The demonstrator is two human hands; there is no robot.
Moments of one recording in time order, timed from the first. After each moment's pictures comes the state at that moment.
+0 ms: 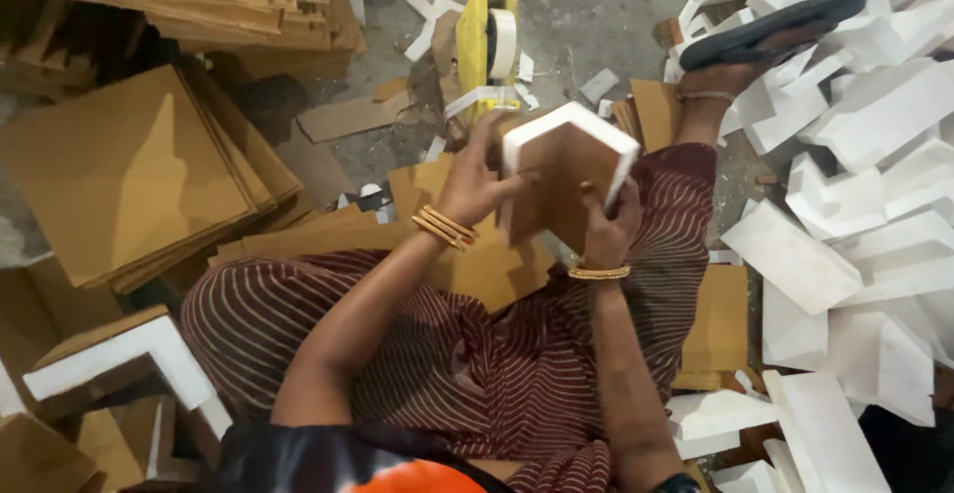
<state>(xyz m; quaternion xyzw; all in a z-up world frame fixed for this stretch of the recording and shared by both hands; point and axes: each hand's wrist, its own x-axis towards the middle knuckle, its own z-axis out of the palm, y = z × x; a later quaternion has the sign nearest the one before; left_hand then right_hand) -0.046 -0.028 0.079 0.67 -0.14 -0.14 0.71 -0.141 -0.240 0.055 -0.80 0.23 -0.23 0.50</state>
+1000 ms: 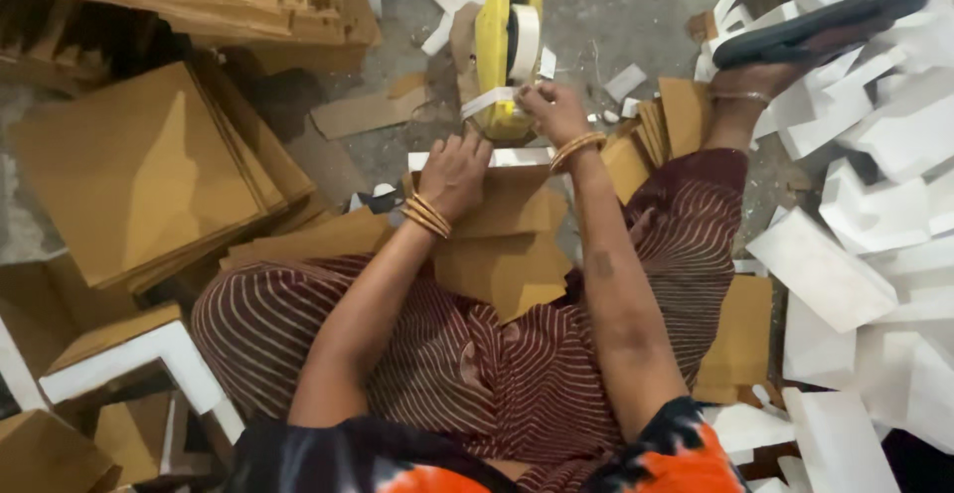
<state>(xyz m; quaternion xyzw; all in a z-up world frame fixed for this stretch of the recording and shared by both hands) -0.011 -0.001 0.004 0.92 -0.31 0.12 0.20 0.061 -0.230 -0.002 -0.73 0.12 0.10 0.66</state>
